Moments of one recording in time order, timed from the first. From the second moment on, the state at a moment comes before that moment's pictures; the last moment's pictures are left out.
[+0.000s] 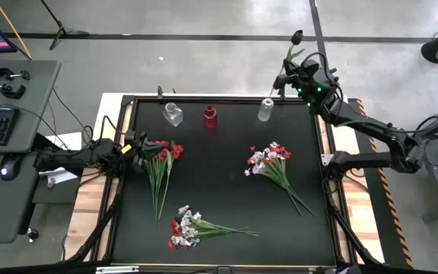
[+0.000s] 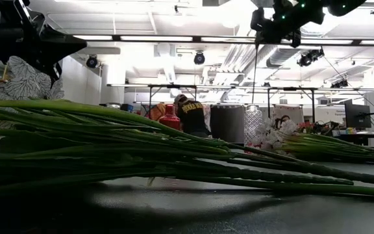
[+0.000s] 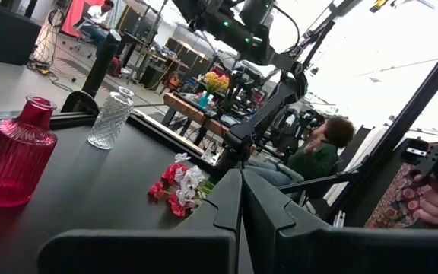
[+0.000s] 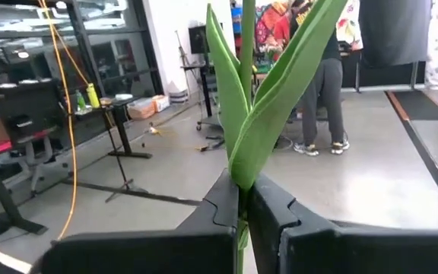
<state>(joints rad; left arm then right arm) -0.02 0.00 0.01 0.12 -0.23 -0.49 -0.67 1.10 0.89 0.23 0.46 0.14</state>
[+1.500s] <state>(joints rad) -0.02 0.00 0.01 0.12 -0.23 -0.49 -0.65 1.10 1.05 -0.59 0.09 0.18</state>
